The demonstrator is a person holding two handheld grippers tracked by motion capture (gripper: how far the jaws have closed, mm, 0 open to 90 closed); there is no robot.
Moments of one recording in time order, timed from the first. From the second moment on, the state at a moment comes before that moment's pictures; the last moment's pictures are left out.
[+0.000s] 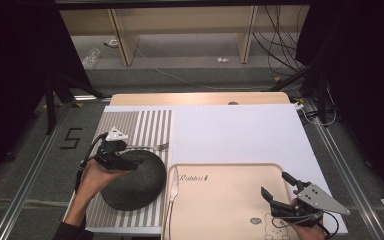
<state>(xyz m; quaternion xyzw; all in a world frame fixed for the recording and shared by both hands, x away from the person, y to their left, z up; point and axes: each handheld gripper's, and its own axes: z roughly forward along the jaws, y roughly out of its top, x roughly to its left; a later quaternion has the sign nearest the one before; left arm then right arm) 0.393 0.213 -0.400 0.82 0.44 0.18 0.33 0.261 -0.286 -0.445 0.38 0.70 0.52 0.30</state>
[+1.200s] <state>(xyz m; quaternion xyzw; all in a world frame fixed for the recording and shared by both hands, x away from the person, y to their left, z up) 0.482 0.221 -0.425 0.85 0.44 0.19 0.22 0.262 -0.286 -0.446 0.38 0.70 0.52 0.30</state>
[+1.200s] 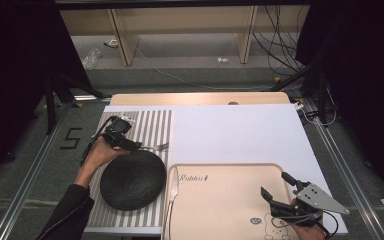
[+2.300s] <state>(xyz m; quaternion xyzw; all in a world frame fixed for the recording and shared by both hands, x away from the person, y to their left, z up) 0.524 0.205 -0.448 0.90 0.39 0.14 0.12 0.262 -0.286 -0.446 0.37 0.71 0.52 0.30</state>
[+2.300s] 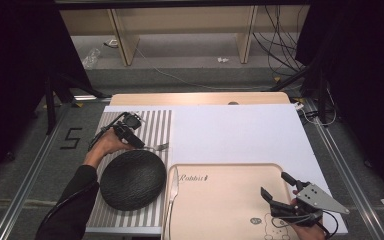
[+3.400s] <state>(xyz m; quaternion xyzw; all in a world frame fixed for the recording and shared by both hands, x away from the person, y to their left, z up) 0.535 0.191 -0.456 0.93 0.34 0.11 0.08 0.262 -0.286 -0.446 0.37 0.71 0.52 0.30</state>
